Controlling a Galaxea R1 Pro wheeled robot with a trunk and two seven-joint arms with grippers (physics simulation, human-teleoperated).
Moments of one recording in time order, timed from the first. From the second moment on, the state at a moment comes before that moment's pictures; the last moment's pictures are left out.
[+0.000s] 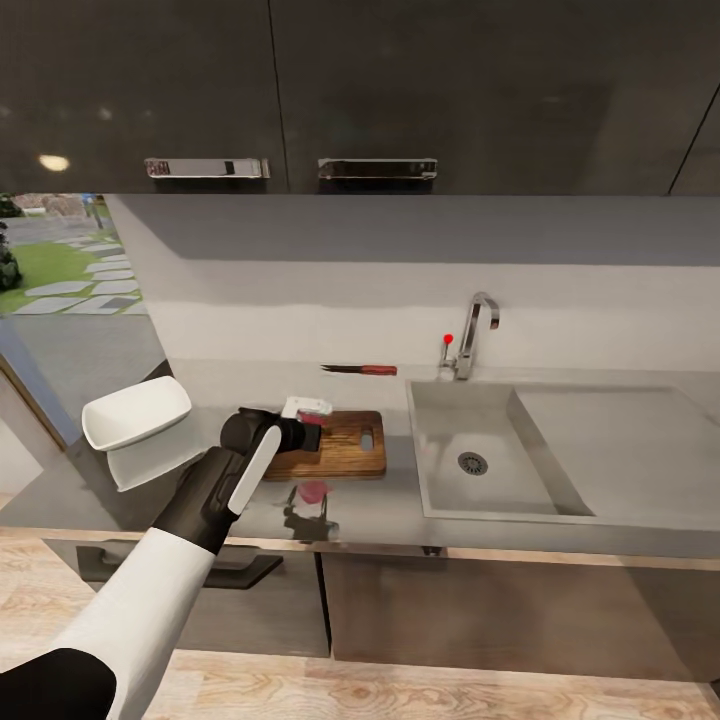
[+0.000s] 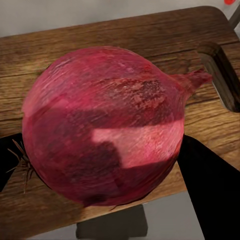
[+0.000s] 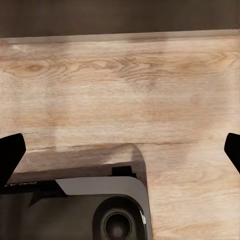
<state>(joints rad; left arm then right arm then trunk) -0.88 -0.05 -0.30 -1.16 0.30 1.00 0.13 -0.09 -0.01 -0.37 -0.11 0.25 -0.58 0.05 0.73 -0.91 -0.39</state>
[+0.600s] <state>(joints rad) -0.88 -0.05 -0.30 -1.16 0.30 1.00 0.13 -0.09 -0.01 -0.37 -0.11 0.25 -0.58 0.05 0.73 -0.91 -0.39</state>
